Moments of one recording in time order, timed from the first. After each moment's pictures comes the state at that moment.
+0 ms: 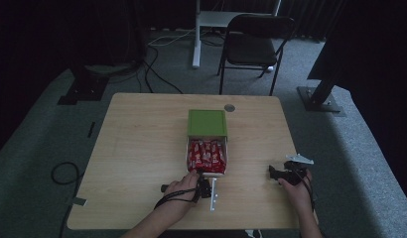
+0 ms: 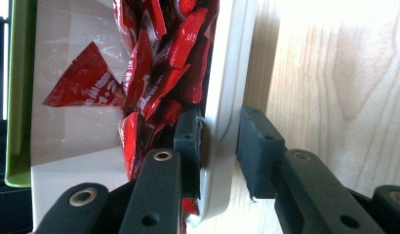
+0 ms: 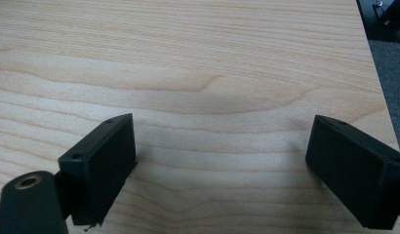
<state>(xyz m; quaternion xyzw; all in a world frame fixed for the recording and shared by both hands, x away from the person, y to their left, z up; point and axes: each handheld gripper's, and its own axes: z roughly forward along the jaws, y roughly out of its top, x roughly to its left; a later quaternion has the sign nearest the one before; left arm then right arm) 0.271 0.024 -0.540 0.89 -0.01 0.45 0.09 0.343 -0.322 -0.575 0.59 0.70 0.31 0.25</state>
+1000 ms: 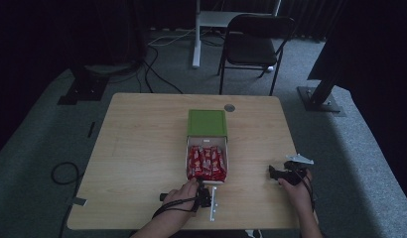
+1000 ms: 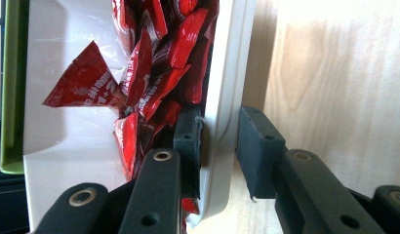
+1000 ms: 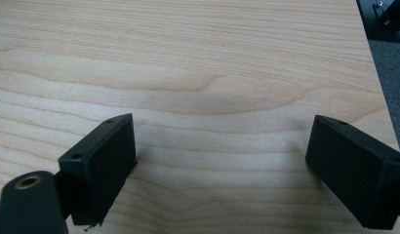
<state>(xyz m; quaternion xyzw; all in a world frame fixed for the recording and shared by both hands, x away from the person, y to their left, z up) 0.245 0.025 -0.540 0.89 -0.01 0.44 0.10 0.343 -0.322 -0.575 0.60 0.70 0.31 0.25</state>
